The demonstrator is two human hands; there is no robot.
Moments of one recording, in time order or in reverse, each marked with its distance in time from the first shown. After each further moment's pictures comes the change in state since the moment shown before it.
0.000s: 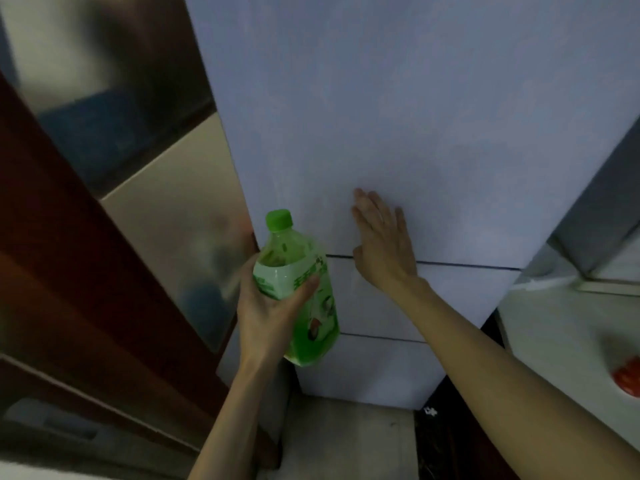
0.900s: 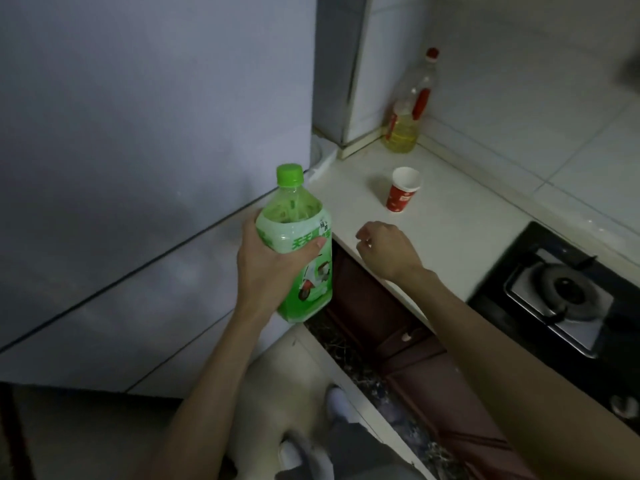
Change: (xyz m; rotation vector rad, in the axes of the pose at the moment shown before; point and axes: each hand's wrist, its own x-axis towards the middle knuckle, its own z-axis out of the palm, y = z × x) left_hand -0.015 -0.040 0.205 -0.016 -0.971 -0.052; right_hand -0.224 0.132 -0.021 0.051 -0.103 1.095
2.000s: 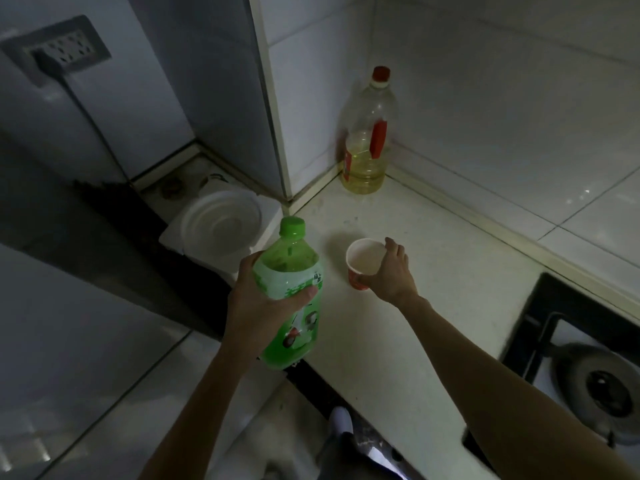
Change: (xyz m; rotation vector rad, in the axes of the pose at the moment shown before) left_hand 0.221 -0.016 0.216 0.247 -0.205 -0.102; right_hand 0.249 0.223 0.018 0.345 -0.020 0.475
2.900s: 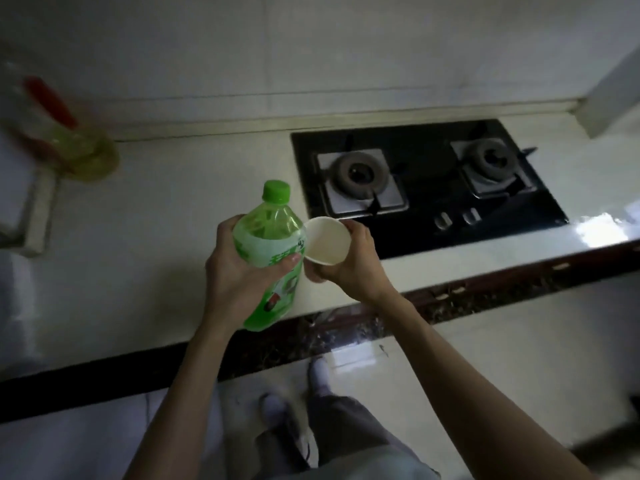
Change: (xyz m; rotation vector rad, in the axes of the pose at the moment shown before) left_hand -0.117 0.012 0.092 0.092 -0.839 0.375; right_hand -0.302 0.087 -0.025 0.332 0.696 0.399
